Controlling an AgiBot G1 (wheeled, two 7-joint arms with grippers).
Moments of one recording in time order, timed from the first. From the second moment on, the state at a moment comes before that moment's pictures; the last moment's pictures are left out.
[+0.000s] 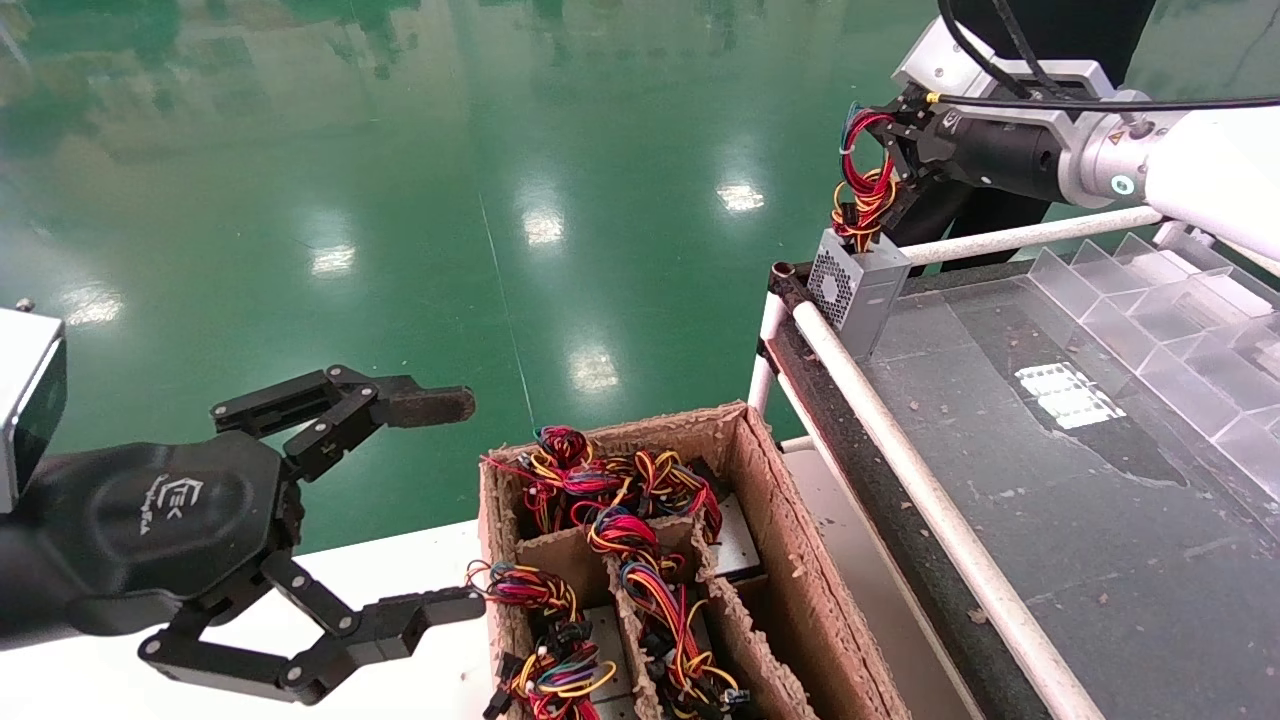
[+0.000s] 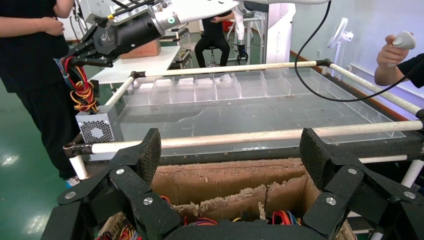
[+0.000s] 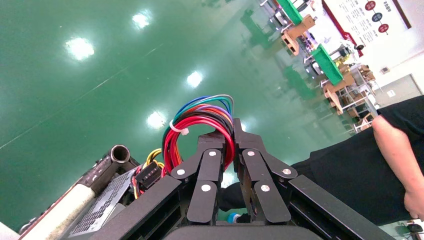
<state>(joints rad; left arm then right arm) -1.09 0.57 0.38 -1.24 0.65 1.44 -0.13 1.94 -1.22 -0.57 0.00 -1.38 -0.75 -0.53</state>
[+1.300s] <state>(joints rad) -1.09 0.57 0.38 -1.24 0.65 1.44 -0.13 1.85 -1.05 -0.45 0.20 -1.17 -1.00 -0.33</state>
